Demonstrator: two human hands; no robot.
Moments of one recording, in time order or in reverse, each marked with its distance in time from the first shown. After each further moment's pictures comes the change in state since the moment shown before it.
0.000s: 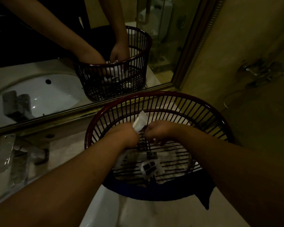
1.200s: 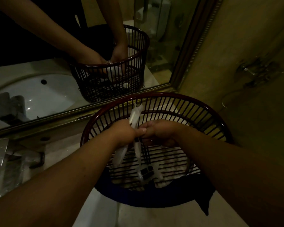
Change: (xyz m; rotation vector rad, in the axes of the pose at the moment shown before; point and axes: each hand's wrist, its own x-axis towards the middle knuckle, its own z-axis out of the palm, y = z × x) left_hand 0.010 0.000 -0.006 -0.413 -0.002 -0.022; right_hand 0.020 0.019 -0.005 0.682 -0.301 -0.084
